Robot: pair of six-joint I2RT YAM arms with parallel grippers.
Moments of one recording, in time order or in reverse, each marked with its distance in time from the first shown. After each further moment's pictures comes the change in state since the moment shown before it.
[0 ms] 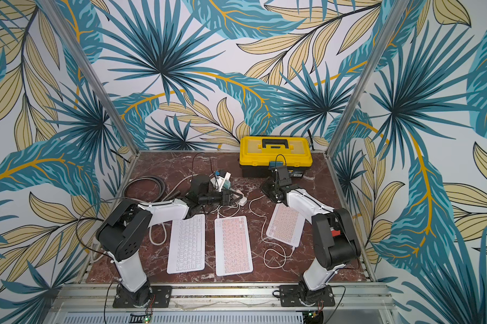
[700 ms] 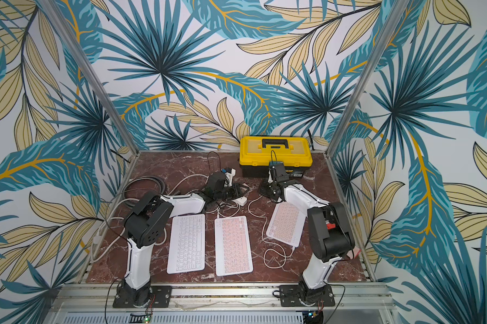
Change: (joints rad) left arm -0.076 0.242 0.260 -0.090 -0.322 -0.243; right arm -0.001 0.084 0.086 -0.096 -0.087 -0.365
